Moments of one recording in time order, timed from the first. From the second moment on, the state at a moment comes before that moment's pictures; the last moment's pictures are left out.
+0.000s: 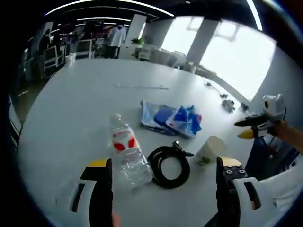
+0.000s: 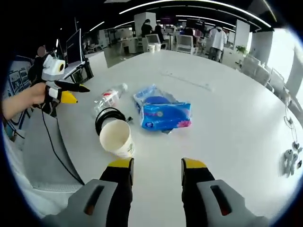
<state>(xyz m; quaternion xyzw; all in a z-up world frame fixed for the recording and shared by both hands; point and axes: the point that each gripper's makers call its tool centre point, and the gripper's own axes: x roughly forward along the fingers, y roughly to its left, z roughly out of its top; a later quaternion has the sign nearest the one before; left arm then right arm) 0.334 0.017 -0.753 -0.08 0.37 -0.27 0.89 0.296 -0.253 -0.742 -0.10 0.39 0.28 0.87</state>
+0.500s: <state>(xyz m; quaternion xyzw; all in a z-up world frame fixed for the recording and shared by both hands) 0.376 0.018 -0.783 -0.06 0.43 -0.21 0.88 0.314 -0.245 -0.732 -0.07 0.38 0.27 0.88</state>
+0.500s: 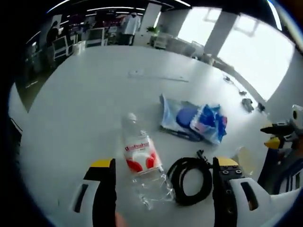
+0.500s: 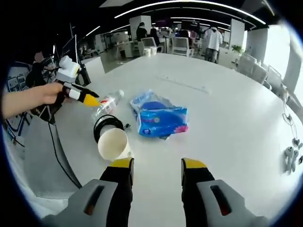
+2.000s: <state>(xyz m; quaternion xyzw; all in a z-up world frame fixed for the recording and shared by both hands) 0.396 0.031 -0.836 -0.09 0.46 -0.14 0.87 0.425 -0.055 -0.744 0.04 0.39 0.40 0.83</state>
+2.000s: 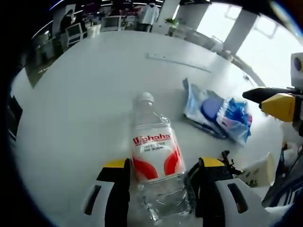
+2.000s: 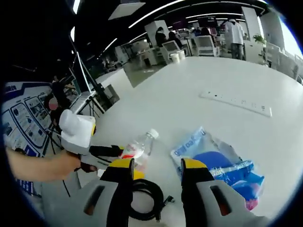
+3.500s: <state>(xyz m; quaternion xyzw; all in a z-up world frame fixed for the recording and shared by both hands) 0.392 0.021 -0.753 -0.08 0.29 -0.18 0.94 0.448 0.014 -0.710 0.24 0.38 0.41 0.80</state>
